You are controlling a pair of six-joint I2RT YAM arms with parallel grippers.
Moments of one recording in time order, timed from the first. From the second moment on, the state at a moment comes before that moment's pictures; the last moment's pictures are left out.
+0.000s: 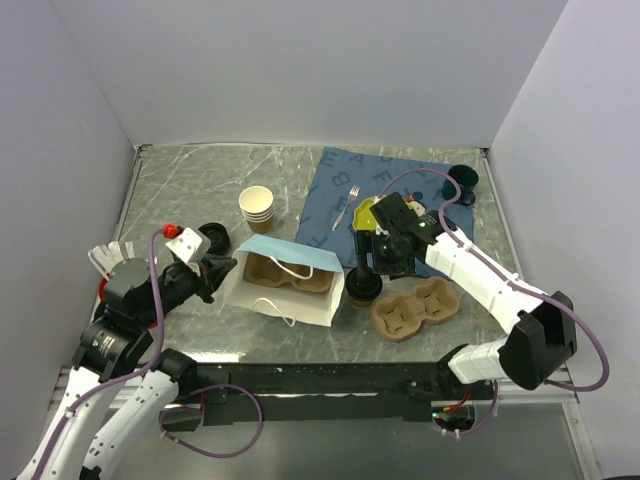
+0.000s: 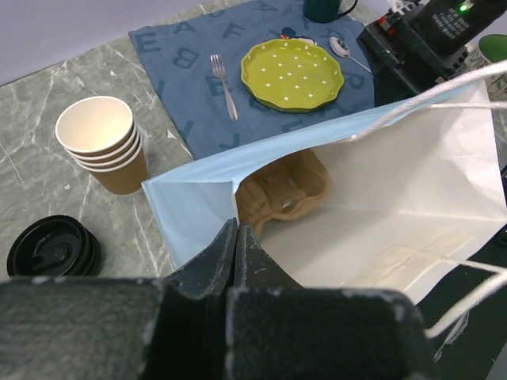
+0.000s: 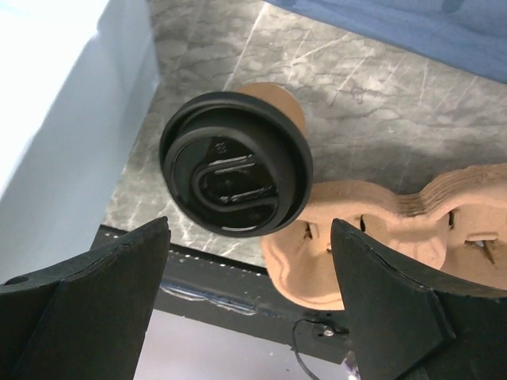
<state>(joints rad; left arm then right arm) -0.41 0.45 0.81 -0.51 0.33 -0.01 0.57 1.35 1.14 -0.97 -0.04 0.49</state>
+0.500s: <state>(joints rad) -0.41 0.43 0.83 -0.58 0.31 -0.03 0.57 1.43 1.16 -0.96 -0.02 0.47</state>
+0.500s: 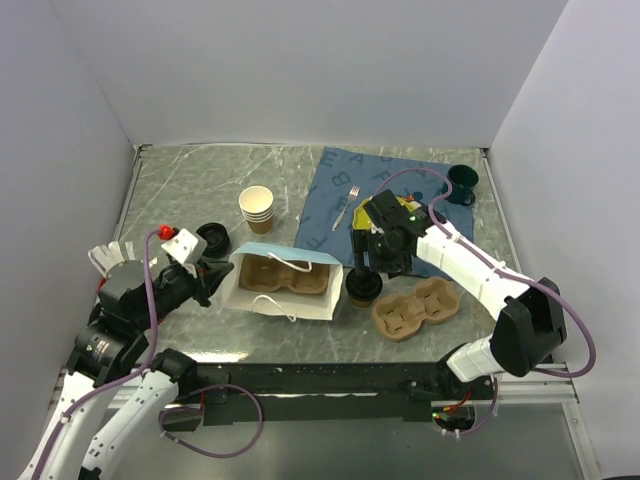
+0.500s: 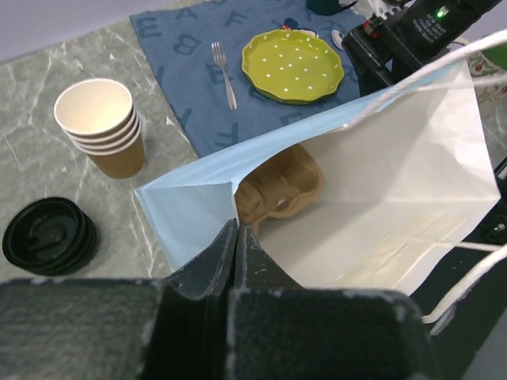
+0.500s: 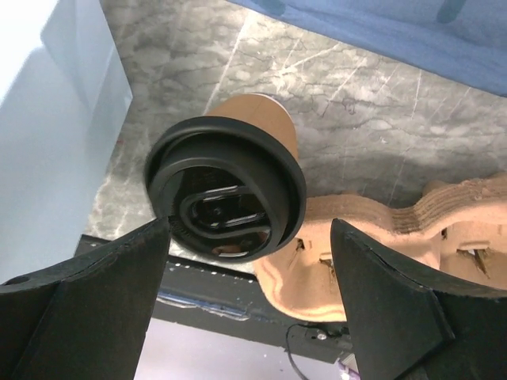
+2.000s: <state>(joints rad) -0.41 0.92 1.38 -0.78 0.03 -0.41 1.66 1.17 0.97 -0.56 0.37 0.23</state>
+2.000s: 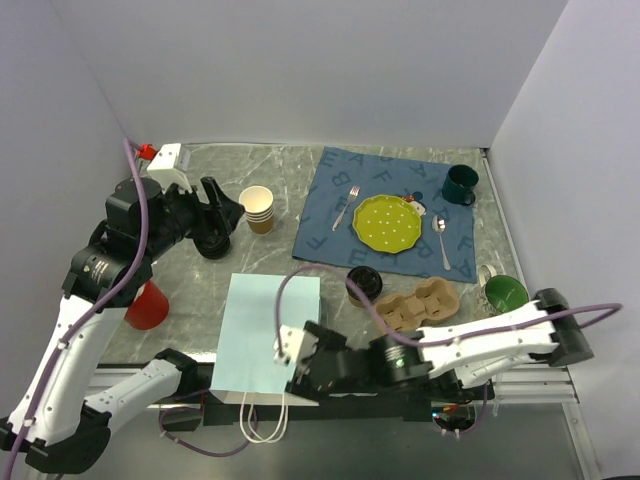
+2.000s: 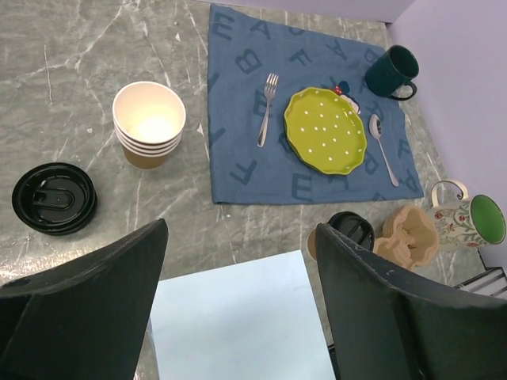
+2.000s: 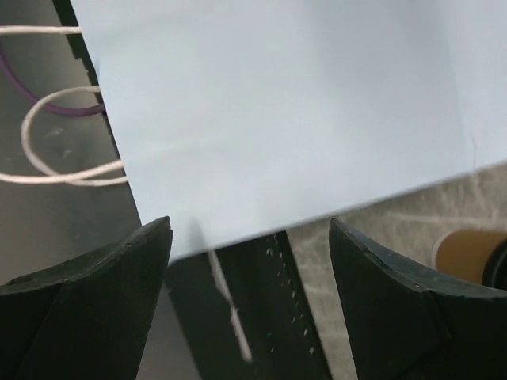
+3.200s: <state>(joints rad) -0.41 0.83 1.32 -0.79 0.01 -0.42 1.89 1.50 0.97 -0.38 0.70 -0.02</state>
